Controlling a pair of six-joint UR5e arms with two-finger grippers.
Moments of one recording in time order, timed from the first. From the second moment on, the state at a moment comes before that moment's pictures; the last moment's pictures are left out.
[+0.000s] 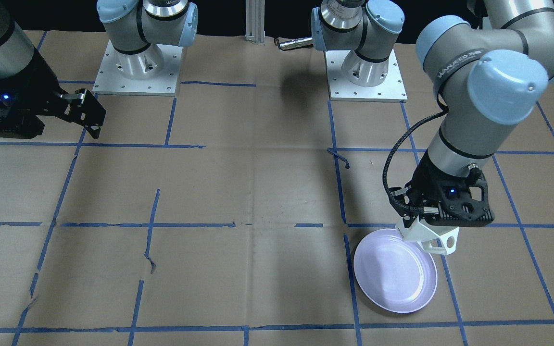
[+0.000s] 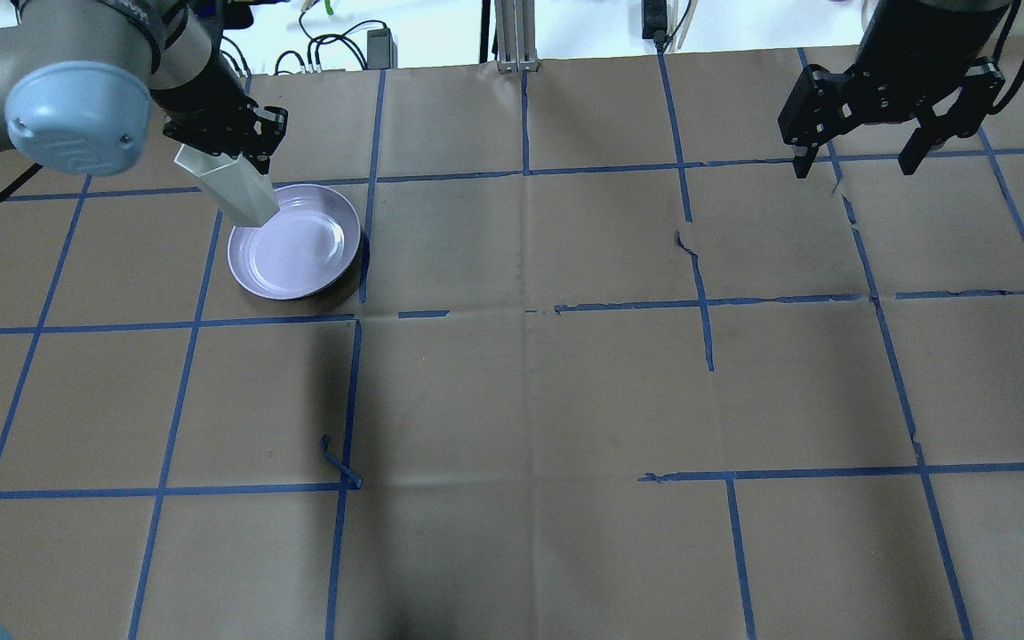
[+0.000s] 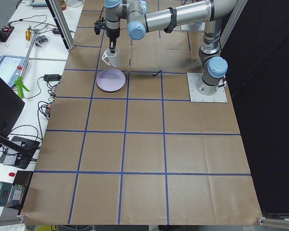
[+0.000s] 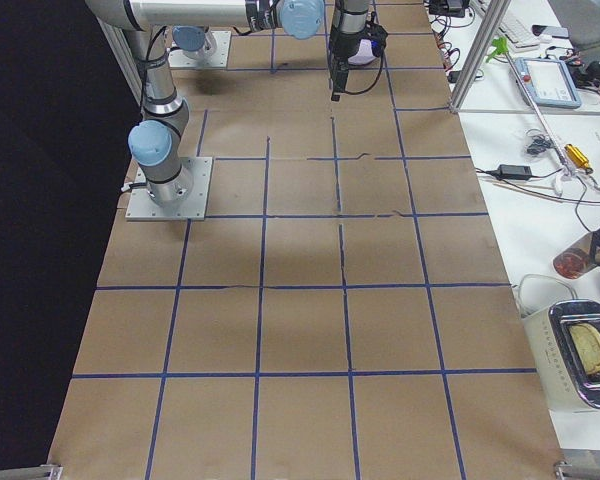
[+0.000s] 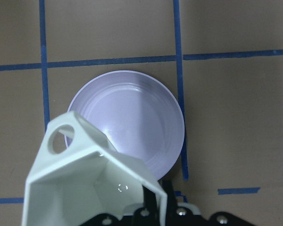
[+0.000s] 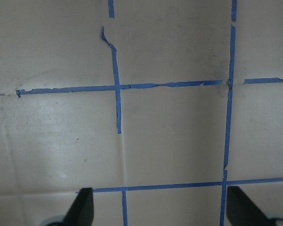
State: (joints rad) left arm -1.50 -1.85 -1.56 -1.14 1.59 0.13; right arm 1.47 -1.48 1.43 -1.44 -1.60 -0.06
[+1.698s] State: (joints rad) left arm -1.50 -1.94 -1.67 -0.95 1.66 0.13; right arm 1.47 -1.48 1.43 -1.44 -1.60 -0.06
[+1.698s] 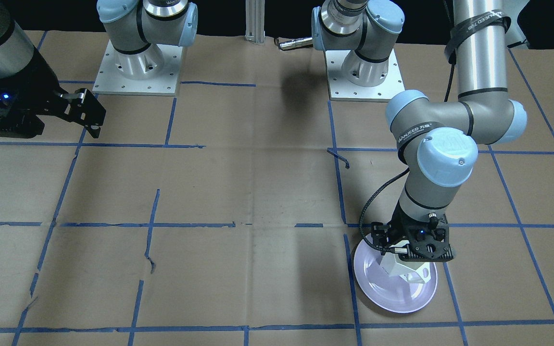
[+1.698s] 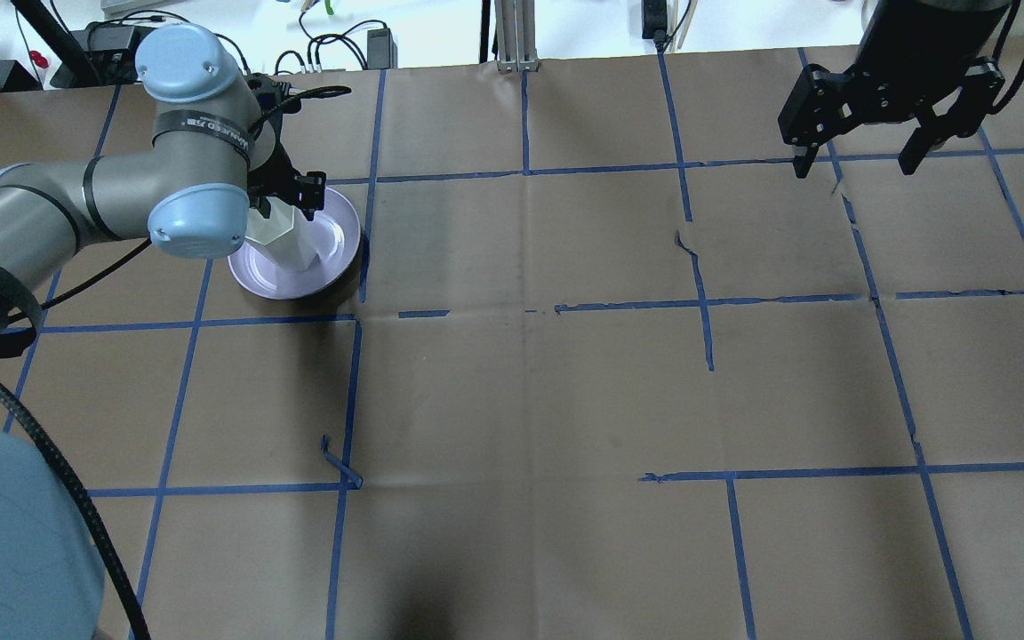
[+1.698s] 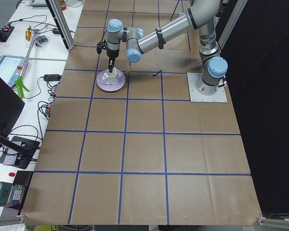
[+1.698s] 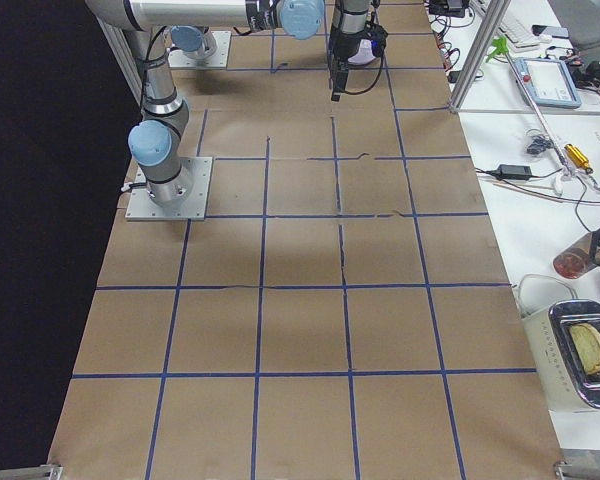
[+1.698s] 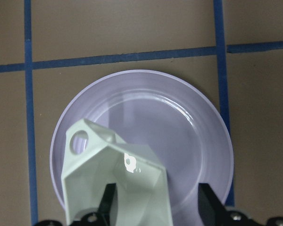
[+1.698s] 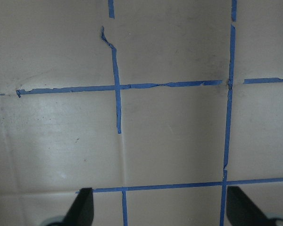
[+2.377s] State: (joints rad) left arm -1.59 -1.66 -1.62 -1.47 1.60 -0.06; right arm 1.47 -1.48 1.43 -1.44 -1.60 -0.06
